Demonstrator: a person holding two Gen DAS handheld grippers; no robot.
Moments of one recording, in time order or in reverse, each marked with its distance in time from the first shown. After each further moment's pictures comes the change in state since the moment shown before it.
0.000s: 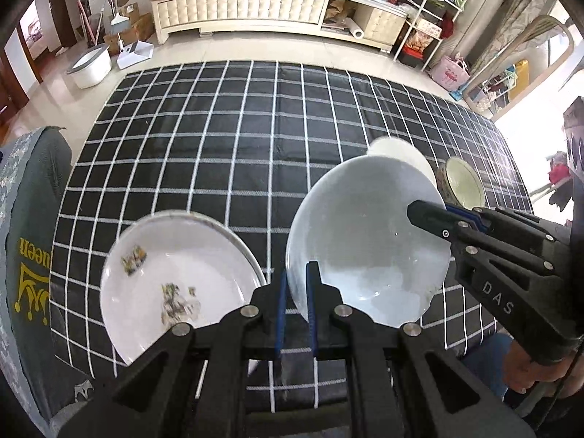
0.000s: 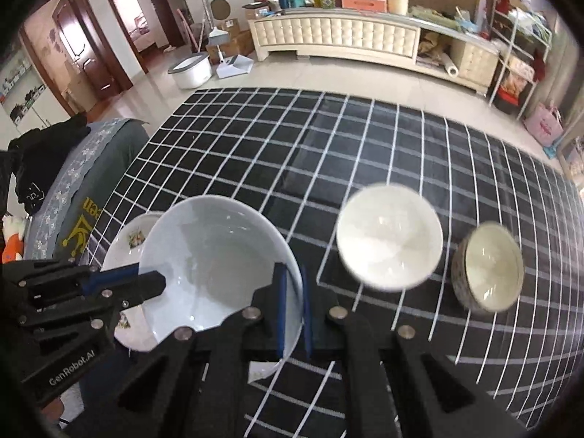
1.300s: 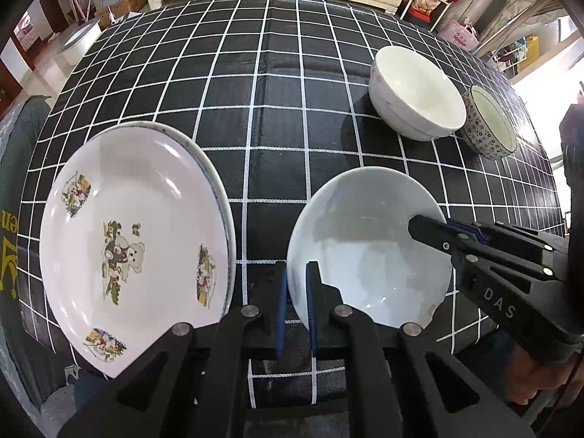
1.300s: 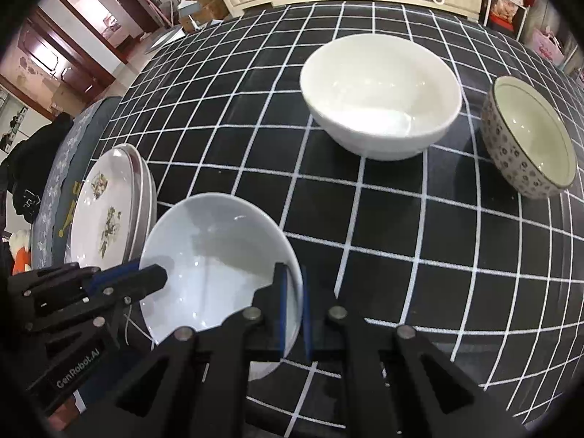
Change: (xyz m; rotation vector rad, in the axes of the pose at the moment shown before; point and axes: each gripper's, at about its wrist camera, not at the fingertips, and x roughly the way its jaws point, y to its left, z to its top) left arm 0.070 -0.008 -0.045 0.005 0.134 0.017; right arm 0.061 -0.034 -0.066 0.144 0.160 0.063
